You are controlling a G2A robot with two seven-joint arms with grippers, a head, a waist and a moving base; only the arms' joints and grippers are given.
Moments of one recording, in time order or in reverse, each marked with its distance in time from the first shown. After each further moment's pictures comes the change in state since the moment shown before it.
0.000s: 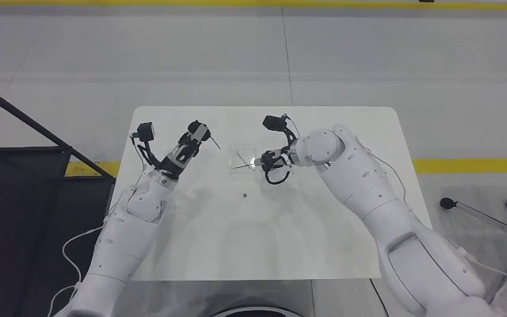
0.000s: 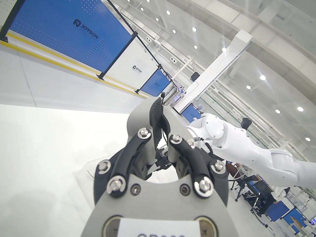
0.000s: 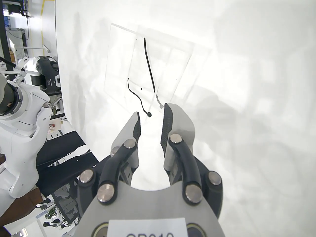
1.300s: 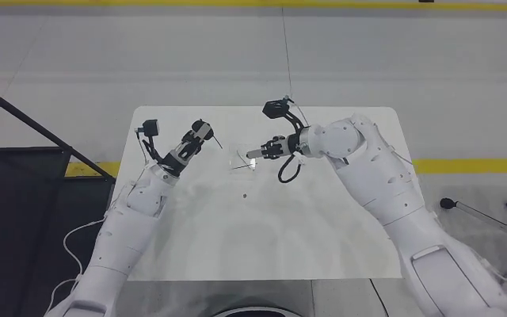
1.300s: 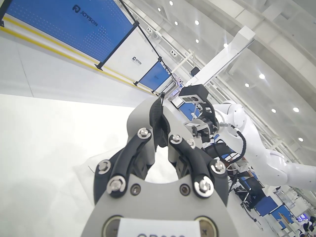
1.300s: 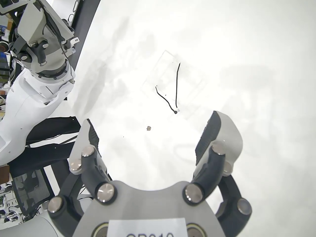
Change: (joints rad) left arm -0.050 0.001 0.025 0.061 -0.068 0.018 -0.094; right arm -0.083 0.143 0.114 -0.395 -0.114 -0.058 0.063
